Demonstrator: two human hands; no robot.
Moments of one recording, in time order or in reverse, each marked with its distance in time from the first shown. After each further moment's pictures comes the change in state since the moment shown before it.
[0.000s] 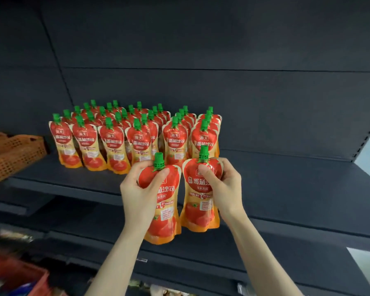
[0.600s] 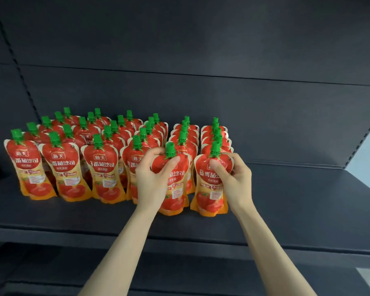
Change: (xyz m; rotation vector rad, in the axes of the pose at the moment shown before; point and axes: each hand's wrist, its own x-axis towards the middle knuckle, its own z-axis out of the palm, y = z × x) left_hand 0.130 -0.063 0.027 -0.061 -0.180 0.111; right_hand 0.092 0.037 0.035 -0.155 0.193 -0.111
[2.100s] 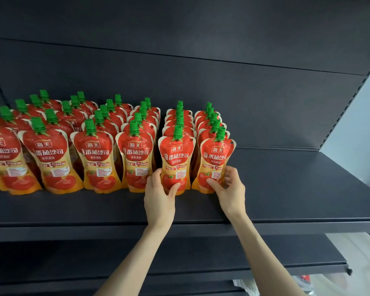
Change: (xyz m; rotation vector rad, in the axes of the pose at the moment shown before) left_hand -0.057 -0.079 0.006 0.423 -0.104 -0.170; right_hand -0.041 0.062 -0.013 -0.480 0.146 0.157
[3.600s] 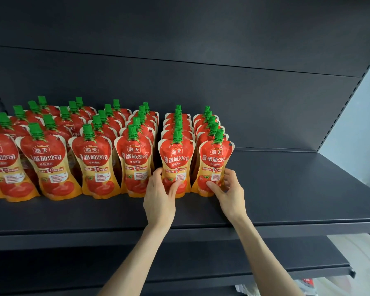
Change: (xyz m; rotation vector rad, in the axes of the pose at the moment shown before) left_hand 0.010 0.001 0.004 0.044 0.008 0.046; right_hand 0.002 0.006 -0.002 0.012 -0.061 -0.016
